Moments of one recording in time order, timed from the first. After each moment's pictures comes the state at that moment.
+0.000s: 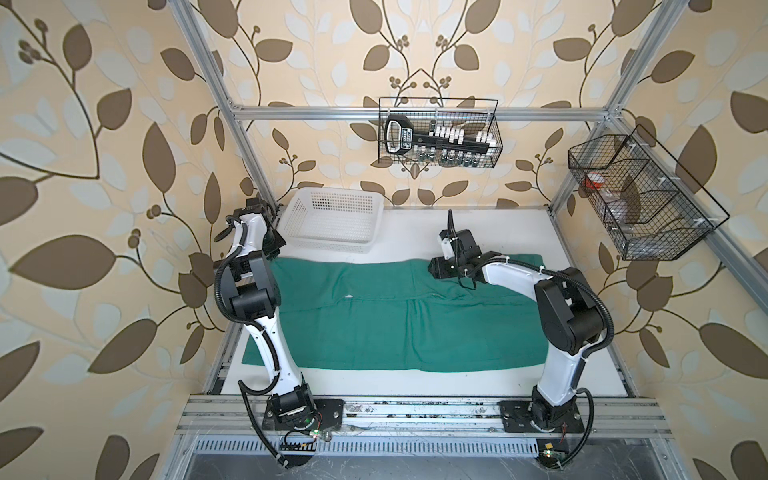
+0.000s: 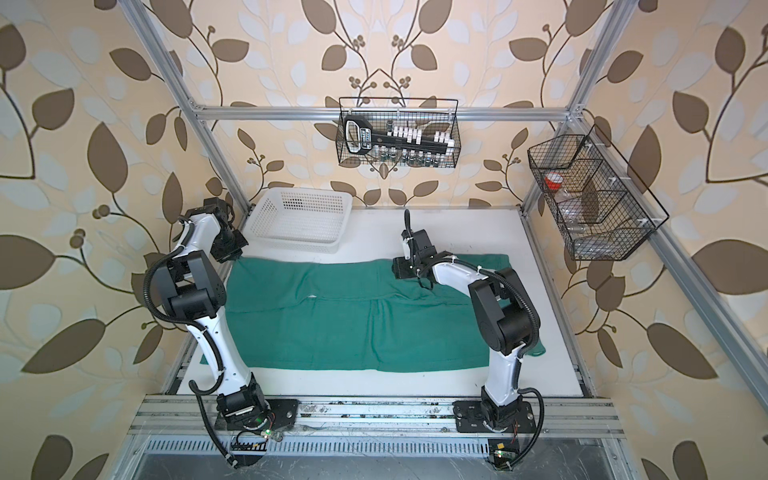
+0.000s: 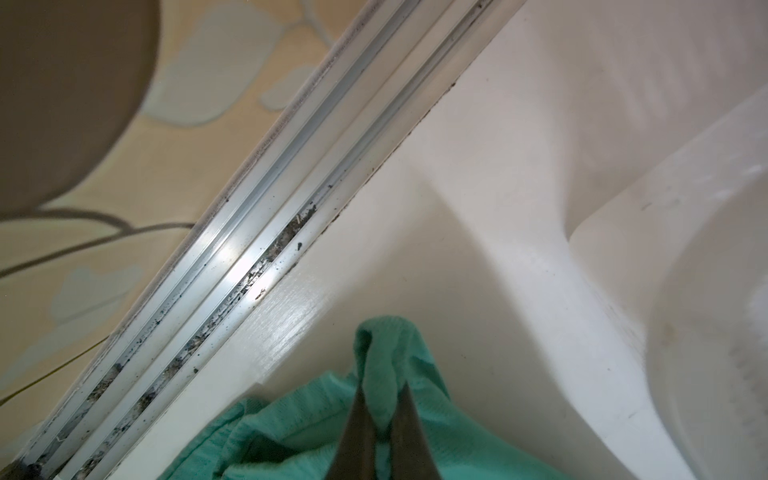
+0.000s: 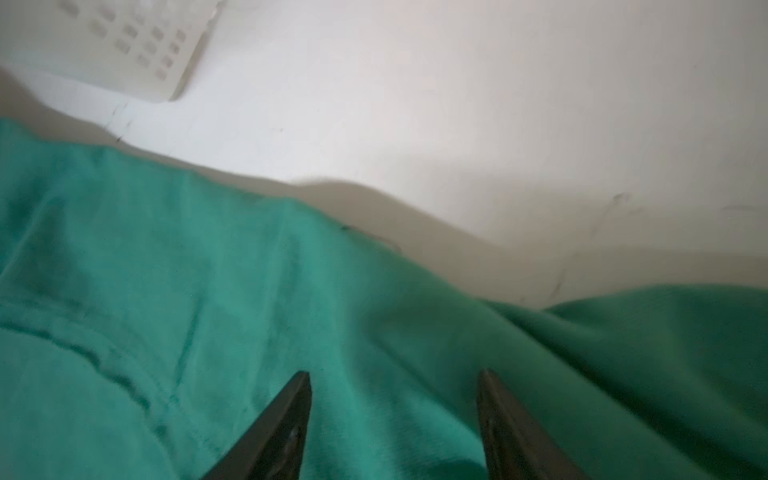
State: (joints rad) left arm 0.37 2.16 1.92 -1.05 -0.12 -0.43; right arm 0.41 1.92 1.26 -0.22 -0.07 0.23
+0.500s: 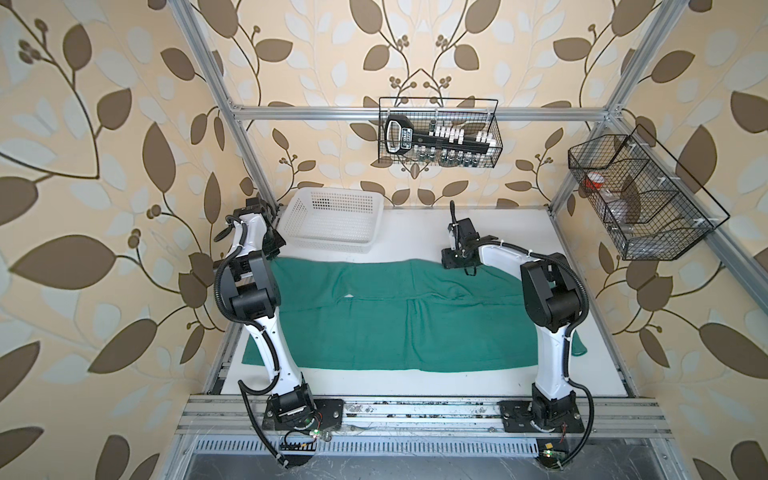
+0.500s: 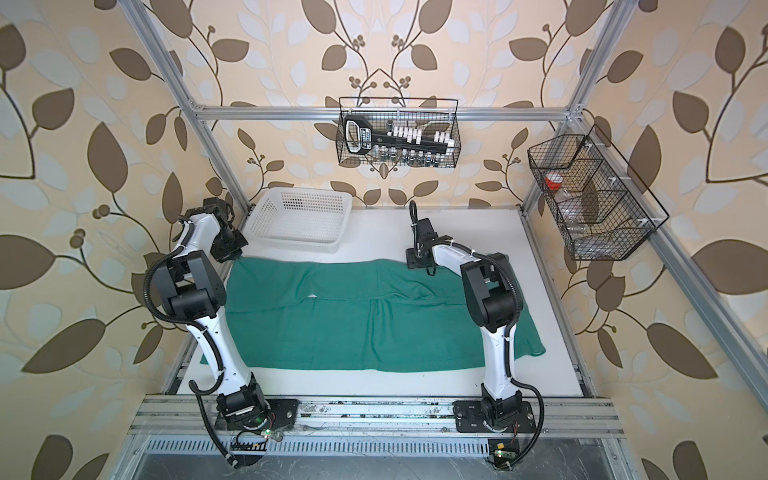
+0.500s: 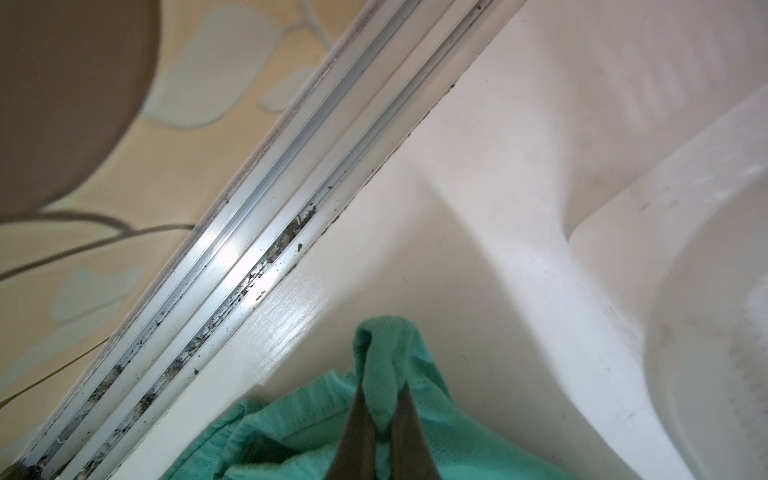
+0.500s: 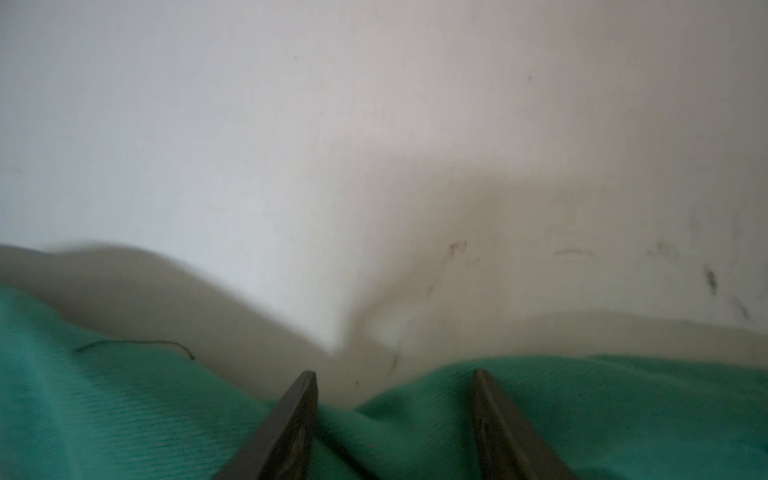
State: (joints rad) left arm 0.37 2.16 1.92 -1.05 -0.10 -0.42; right arm 0.32 2.12 1.49 -0.44 0.06 0.17
